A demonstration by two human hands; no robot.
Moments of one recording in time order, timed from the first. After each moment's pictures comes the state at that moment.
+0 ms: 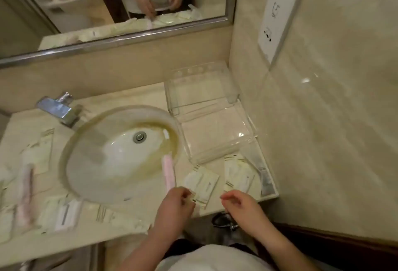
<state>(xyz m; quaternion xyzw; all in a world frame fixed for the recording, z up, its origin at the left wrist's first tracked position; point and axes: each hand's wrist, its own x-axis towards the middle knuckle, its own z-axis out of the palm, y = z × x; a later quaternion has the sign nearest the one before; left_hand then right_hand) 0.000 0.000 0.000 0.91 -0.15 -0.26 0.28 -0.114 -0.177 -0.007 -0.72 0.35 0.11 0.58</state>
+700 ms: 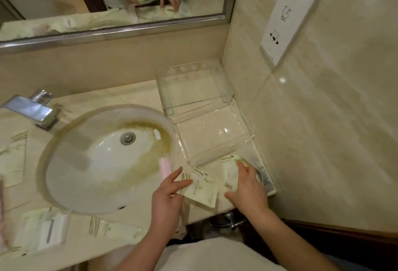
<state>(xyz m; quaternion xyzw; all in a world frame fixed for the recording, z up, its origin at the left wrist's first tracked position) 0.028 0.000 0.029 0.80 -0.08 -0.21 0.56 -0.075 -0.192 0.000 -0.89 0.39 0.12 0.21</state>
